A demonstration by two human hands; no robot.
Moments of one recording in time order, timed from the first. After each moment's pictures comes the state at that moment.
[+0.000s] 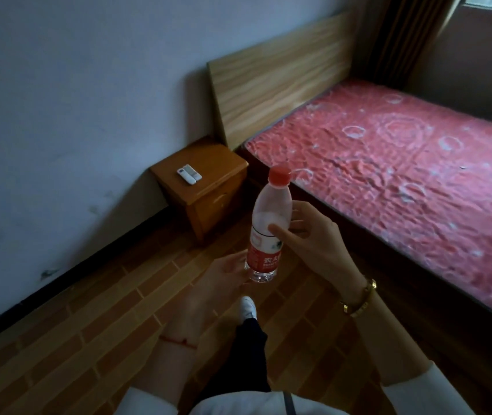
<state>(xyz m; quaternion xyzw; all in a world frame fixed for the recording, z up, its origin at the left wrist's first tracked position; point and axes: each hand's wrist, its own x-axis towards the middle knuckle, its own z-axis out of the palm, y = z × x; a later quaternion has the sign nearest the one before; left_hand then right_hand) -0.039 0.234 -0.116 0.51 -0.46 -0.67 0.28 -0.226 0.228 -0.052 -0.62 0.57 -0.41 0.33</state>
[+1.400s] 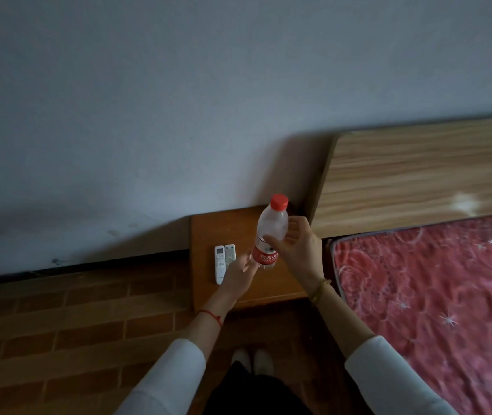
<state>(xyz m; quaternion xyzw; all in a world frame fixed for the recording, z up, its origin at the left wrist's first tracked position) 0.020 -0.487 -0.239 0.73 -0.29 -0.50 0.36 -0.085 -0.577 -0.198 -0.72 0.51 -0.27 0.38</state>
